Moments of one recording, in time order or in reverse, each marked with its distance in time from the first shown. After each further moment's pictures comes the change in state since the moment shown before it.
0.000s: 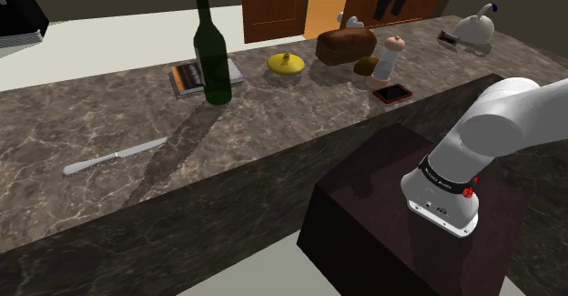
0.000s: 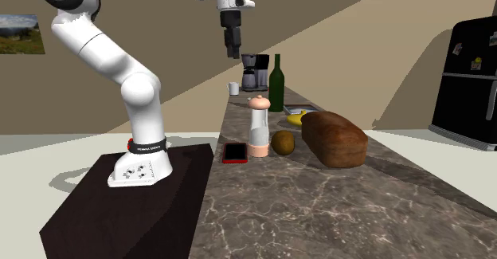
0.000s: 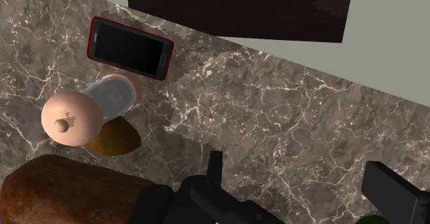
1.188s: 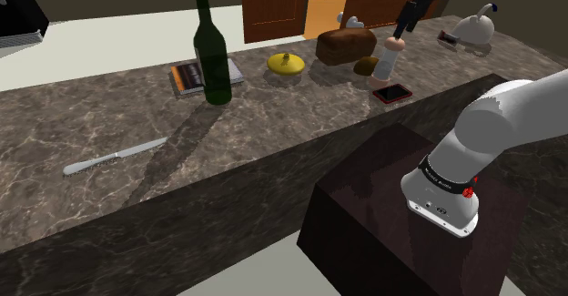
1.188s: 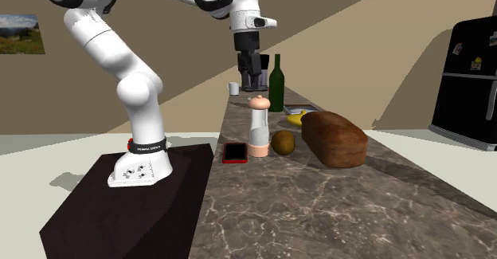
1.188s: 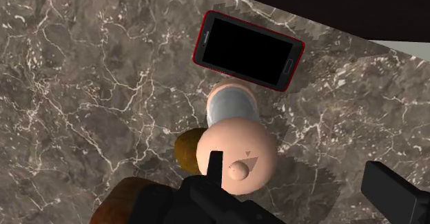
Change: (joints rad) arm -0.121 0.137 -0.325 -0.107 -0.204 0.271 -0.350
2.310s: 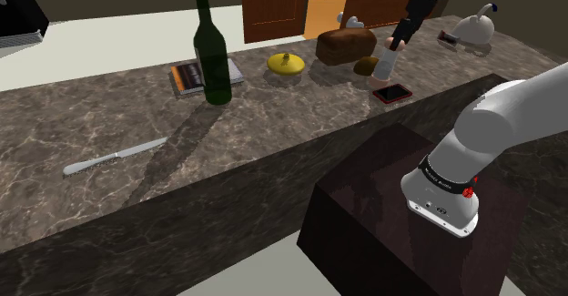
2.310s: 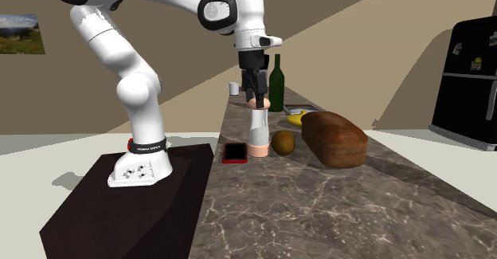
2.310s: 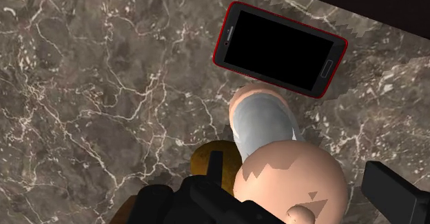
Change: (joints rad) arm -0.008 0.090 -0.073 -0.059 -0.022 0.157 -0.058
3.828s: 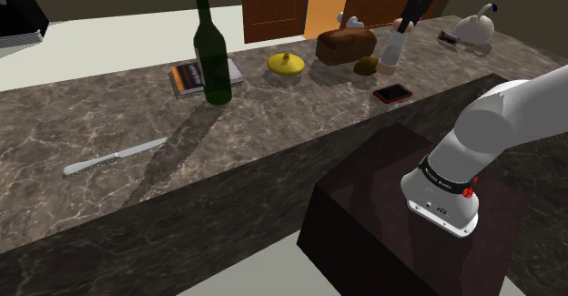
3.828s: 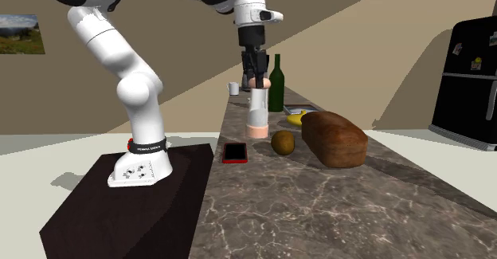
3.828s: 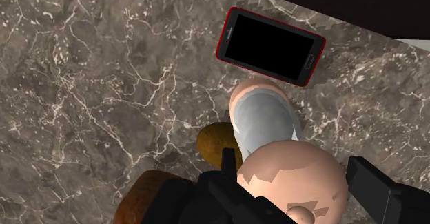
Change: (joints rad) arm 0.005 -0.034 0.031 0.136 0.015 -0.170 0.006
